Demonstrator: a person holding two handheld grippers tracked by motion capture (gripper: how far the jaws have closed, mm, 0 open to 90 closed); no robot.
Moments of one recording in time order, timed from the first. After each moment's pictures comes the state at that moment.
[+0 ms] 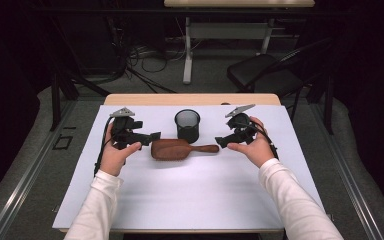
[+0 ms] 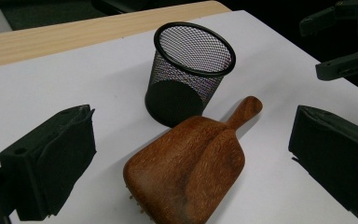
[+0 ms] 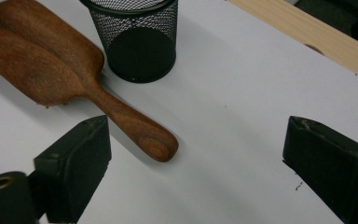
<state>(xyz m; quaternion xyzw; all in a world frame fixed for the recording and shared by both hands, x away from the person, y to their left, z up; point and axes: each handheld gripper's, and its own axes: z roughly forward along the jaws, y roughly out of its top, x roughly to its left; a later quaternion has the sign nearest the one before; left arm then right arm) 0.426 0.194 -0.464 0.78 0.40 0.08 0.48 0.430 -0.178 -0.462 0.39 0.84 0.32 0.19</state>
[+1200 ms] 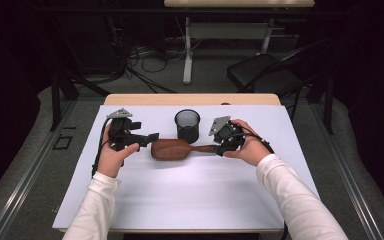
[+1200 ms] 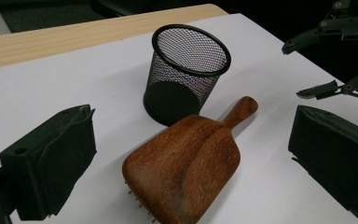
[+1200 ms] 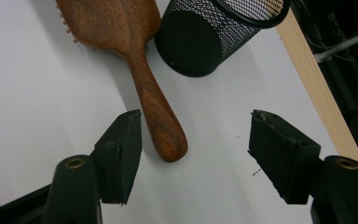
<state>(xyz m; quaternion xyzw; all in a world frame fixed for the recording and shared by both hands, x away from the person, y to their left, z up) 0.420 0.200 -0.462 0.77 0.39 0.08 0.49 0.419 -0.144 -0.468 0.15 0.93 0.25 0.24</state>
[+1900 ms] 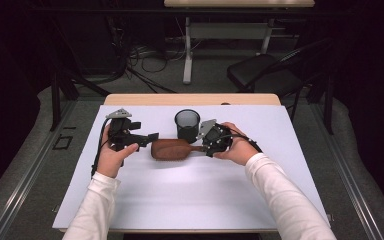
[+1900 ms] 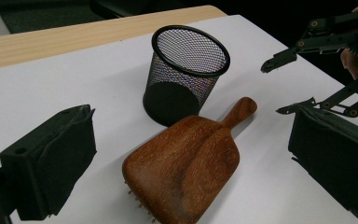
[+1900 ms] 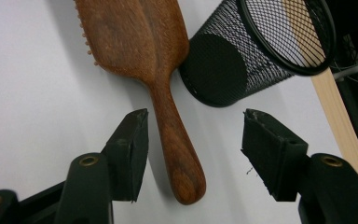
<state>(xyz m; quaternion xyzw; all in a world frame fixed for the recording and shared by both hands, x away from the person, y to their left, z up) 0.419 0.201 -0.462 0.77 0.39 0.08 0.50 0.424 -0.112 -0.481 0.11 0.94 0.24 0.23</state>
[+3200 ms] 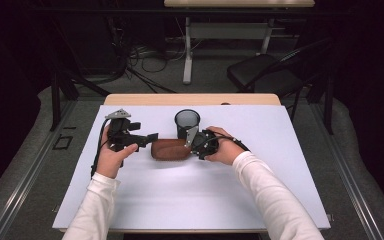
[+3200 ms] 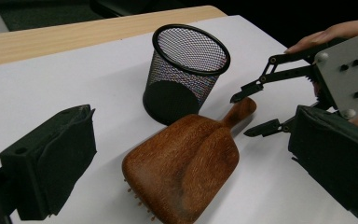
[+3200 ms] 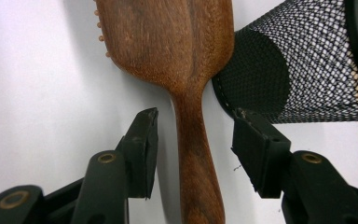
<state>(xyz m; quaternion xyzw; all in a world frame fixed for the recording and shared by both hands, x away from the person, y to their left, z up) 0.419 0.203 -0.463 0.77 0.40 0.07 0.50 0.435 -0.079 -0.511 0.04 0.96 0.18 0.22</state>
